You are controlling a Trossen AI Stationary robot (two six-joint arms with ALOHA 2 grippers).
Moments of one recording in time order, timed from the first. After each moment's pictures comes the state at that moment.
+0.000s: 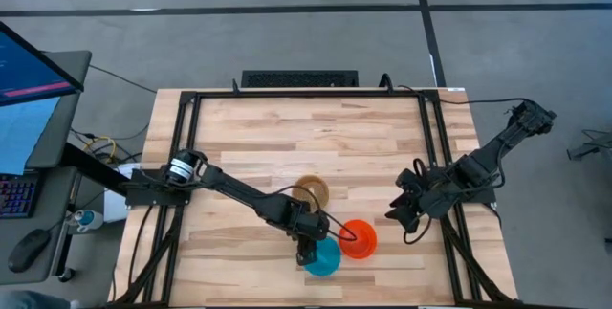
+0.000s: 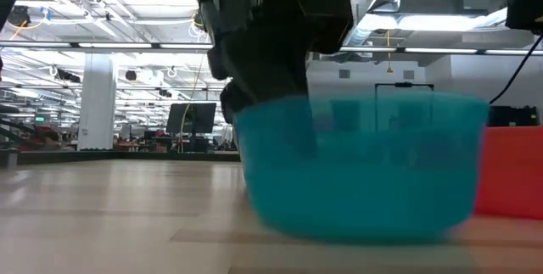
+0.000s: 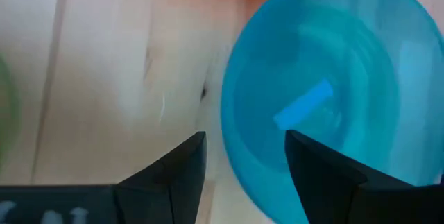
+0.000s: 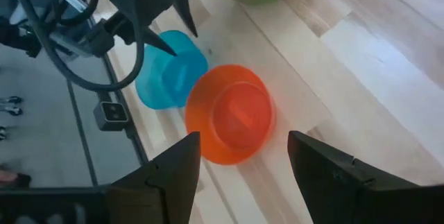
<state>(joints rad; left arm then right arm) -0.33 2.11 1.51 -0.49 0.08 -0.53 0.67 0.95 0.81 -0.76 0.27 1.22</state>
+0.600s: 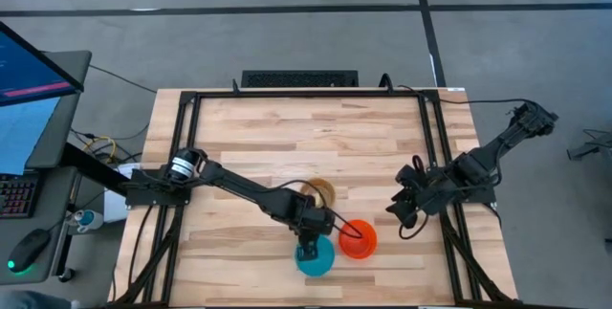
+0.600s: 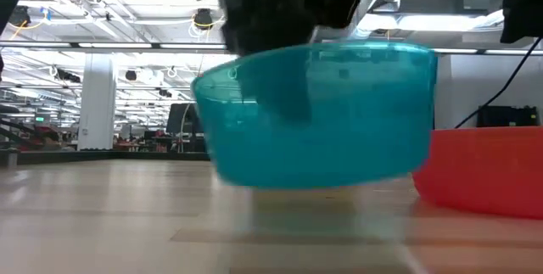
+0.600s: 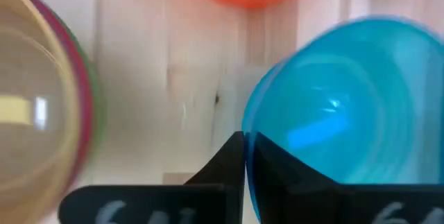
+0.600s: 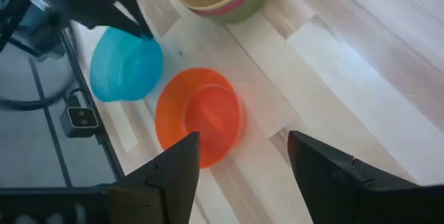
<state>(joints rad) -0.30 2.11 1.64 -0.66 0.07 -0.40 0.62 0.95 0.81 -0.84 0.26 1.21</state>
